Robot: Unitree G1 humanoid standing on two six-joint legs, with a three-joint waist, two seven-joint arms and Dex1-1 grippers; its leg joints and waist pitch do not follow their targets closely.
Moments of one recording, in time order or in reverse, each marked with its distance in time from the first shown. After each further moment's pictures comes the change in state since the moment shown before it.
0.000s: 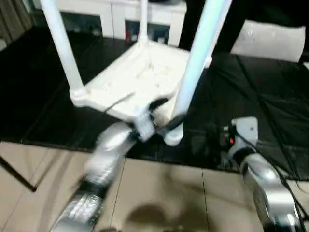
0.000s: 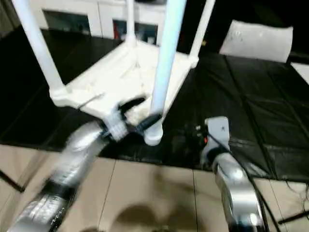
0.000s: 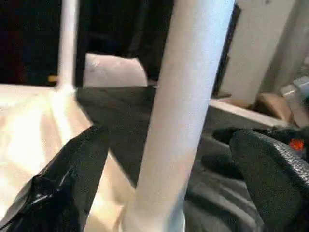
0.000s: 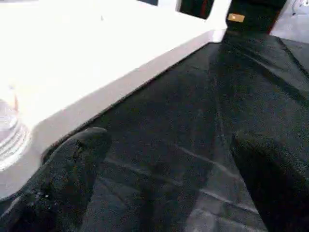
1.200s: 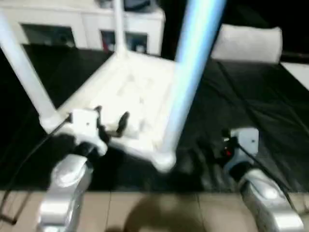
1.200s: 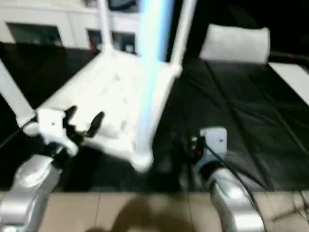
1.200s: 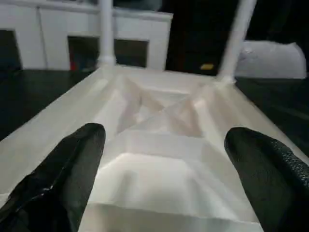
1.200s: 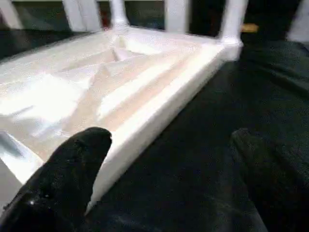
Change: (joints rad) left arm 0.314 0.042 0.201 -0.423 0.184 0.199 0.477; right arm 0.156 0.060 0.082 -0.249 0.084 0.087 0.032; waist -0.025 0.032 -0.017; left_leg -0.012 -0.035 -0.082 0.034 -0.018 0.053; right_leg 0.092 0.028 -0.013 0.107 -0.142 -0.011
